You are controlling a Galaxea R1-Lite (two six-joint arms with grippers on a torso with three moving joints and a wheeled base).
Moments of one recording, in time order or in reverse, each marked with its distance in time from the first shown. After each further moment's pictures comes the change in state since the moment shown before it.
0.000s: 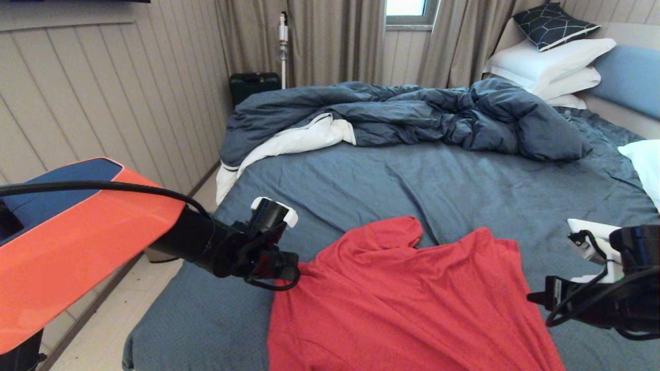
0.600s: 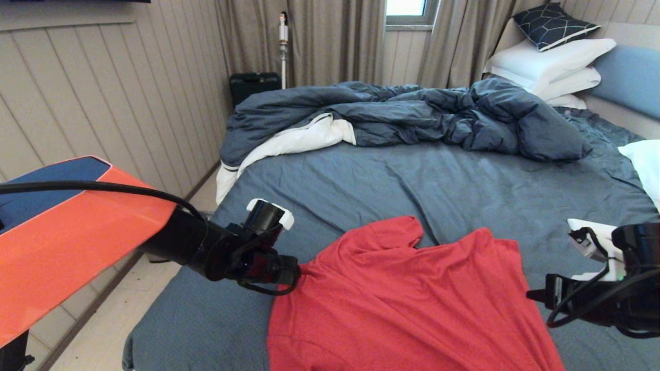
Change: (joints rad) left arm 0.001 -0.028 0.046 -0.005 -0.058 -0.002; right arm 0.015 -0.024 -0.001 0.001 -0.003 0.001
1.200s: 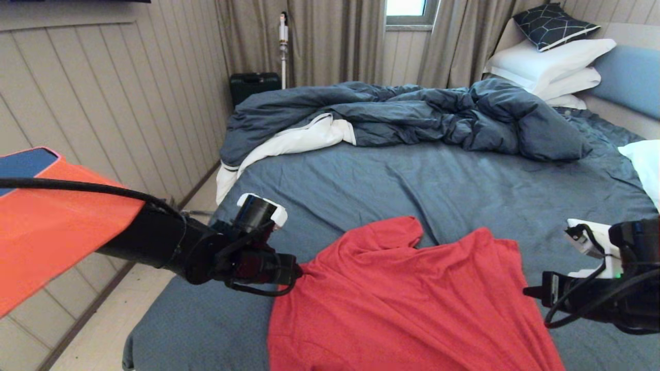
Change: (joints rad) left arm -0.001 -0.082 0.059 -0.012 -0.040 -0.007; right arm 0.024 -0.013 -0.007 0.000 -0.013 0.000
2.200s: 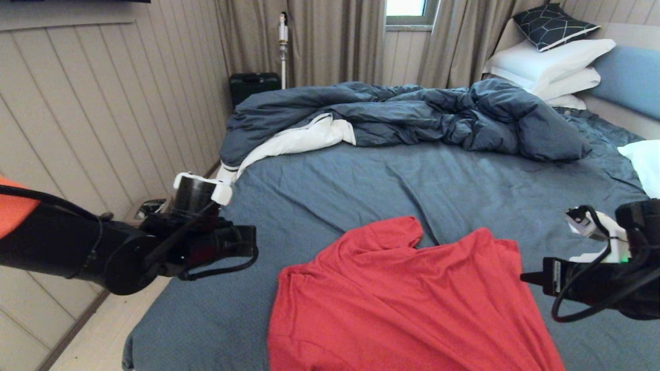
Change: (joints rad) left arm 0.104 -0.179 0.191 -0.262 0.076 0.066; right arm 0.078 -0.097 -0.091 0.134 -0.014 0.009
